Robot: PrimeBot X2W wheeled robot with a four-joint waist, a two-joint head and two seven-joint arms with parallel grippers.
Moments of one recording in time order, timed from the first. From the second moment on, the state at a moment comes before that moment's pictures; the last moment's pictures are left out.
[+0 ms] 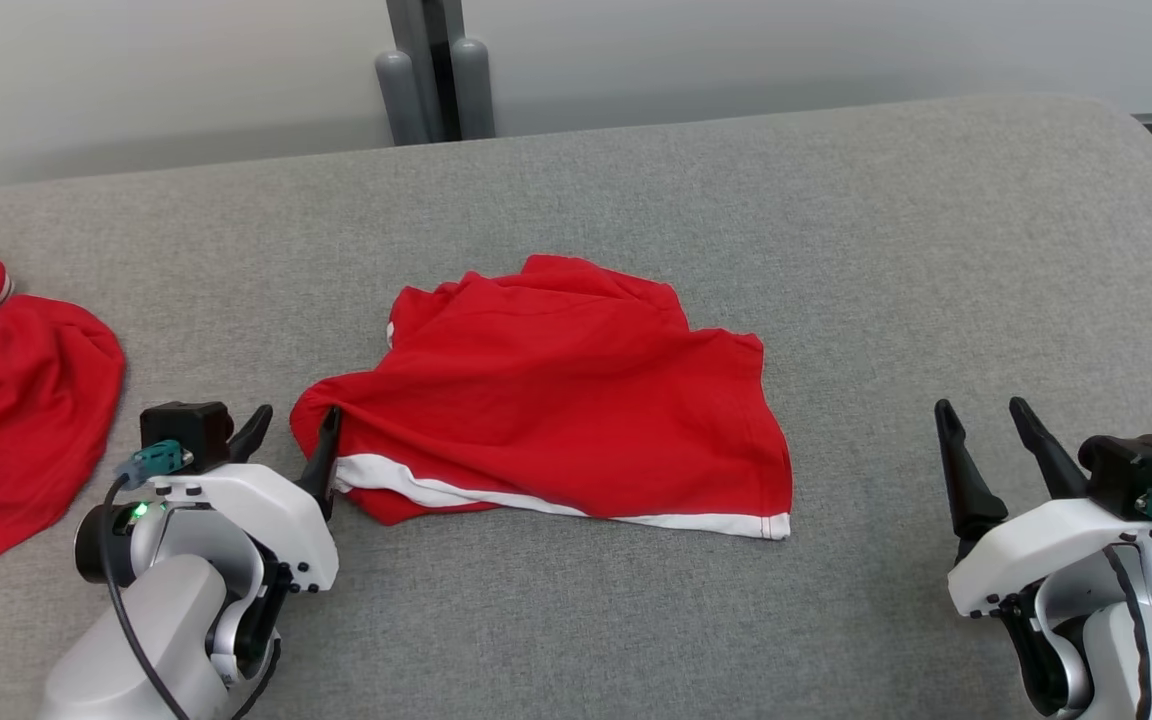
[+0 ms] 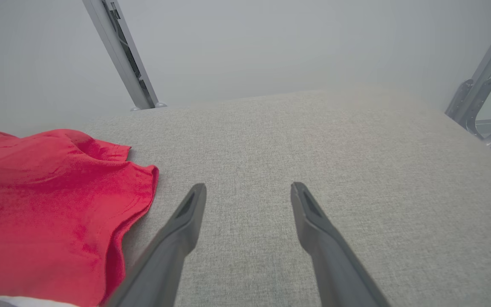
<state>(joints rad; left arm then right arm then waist) -0.53 0.35 -0.71 0.66 -0.87 0.12 -0.12 -0.24 -0.06 -0.02 0.35 0.21 0.13 -0.03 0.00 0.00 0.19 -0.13</state>
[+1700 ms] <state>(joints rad) 0.08 0.34 -0.34 0.10 -0.58 0.25 -0.26 -0.08 -0.05 0.04 0.18 0.13 0.13 -0.22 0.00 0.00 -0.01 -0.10</state>
